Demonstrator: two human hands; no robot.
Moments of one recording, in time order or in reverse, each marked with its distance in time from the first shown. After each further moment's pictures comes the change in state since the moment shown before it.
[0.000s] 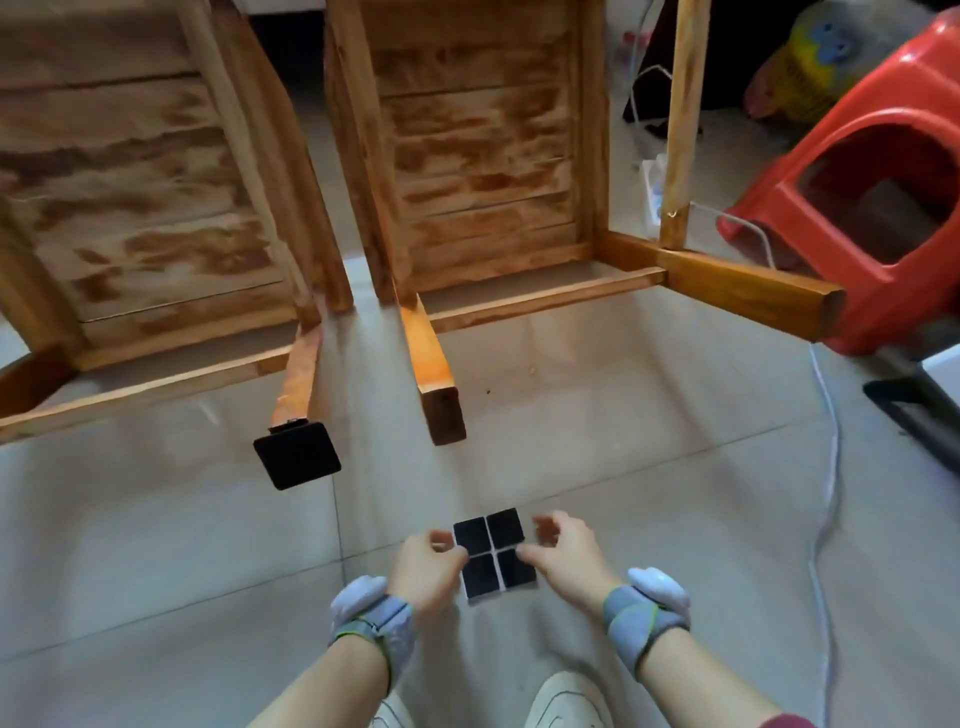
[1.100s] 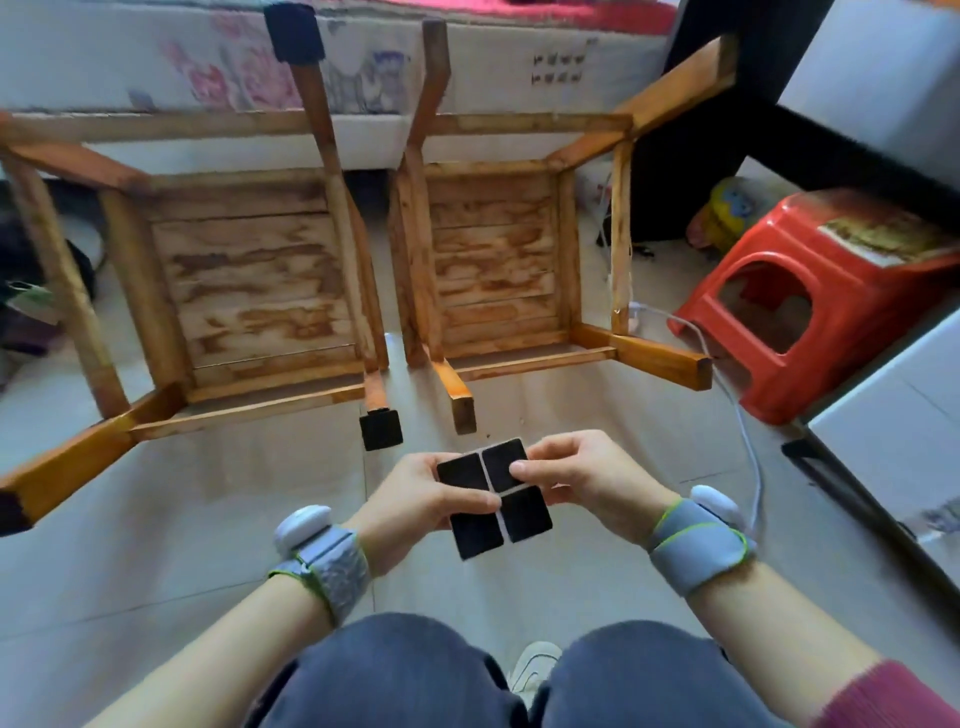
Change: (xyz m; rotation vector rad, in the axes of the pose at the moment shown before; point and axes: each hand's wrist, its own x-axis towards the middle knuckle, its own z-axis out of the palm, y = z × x) left_hand -0.187 0.083 -0.090 -0.237 -0.307 0.512; right_hand -0.168 -0.114 -0.106 0.405 -0.183 -0.447
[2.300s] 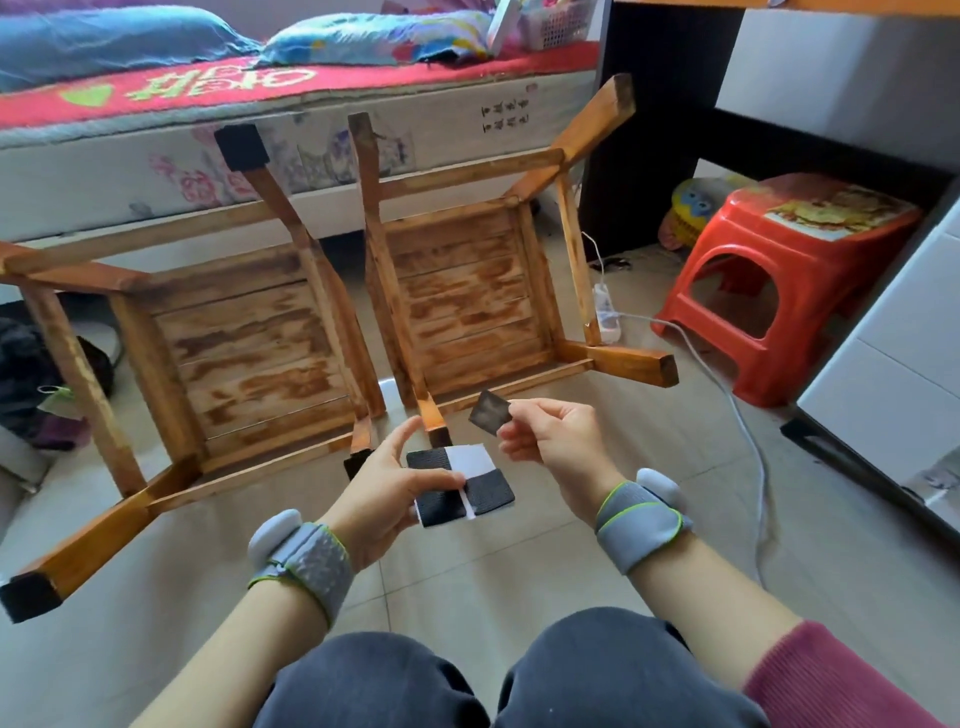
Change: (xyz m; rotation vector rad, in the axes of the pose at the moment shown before) left_hand -0.006 0.045 0.011 -0.144 0.171 -0.005; right_hand 0.004 -0.023 0.003 0.410 0.378 -0.207
